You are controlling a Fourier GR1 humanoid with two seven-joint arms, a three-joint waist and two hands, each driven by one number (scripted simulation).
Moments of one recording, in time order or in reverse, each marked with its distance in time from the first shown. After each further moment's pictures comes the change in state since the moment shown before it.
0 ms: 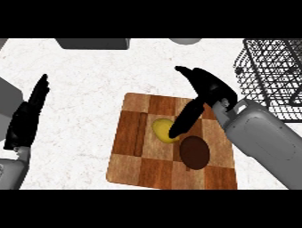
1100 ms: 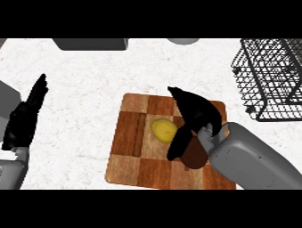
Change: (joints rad) left arm 0.011 -0.042 0.059 -0.029 -0.055 -0.050 0.030; right arm 0.120 0.087 0.067 -0.080 0.235 0.094 0.043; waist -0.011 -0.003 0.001
